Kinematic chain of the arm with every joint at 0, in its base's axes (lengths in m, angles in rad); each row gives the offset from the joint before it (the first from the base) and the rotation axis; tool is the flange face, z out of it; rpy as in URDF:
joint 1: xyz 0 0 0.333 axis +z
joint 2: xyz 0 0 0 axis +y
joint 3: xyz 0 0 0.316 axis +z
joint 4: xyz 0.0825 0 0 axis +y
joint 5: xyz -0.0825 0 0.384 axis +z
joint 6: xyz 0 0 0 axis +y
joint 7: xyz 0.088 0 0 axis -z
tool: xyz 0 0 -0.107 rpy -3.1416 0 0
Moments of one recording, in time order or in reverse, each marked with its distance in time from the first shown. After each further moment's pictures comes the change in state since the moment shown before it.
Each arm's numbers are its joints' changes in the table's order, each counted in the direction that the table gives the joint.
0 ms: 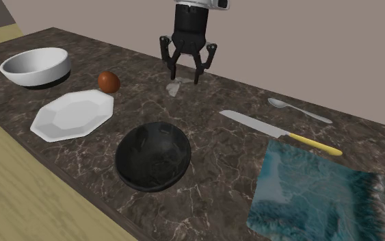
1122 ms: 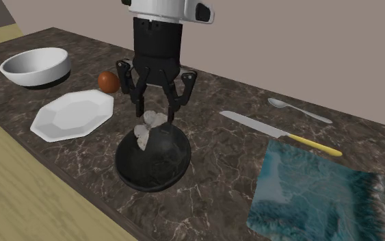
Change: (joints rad) arm 0.026 -0.500 0.058 0.608 0.144 -0.132 0.037
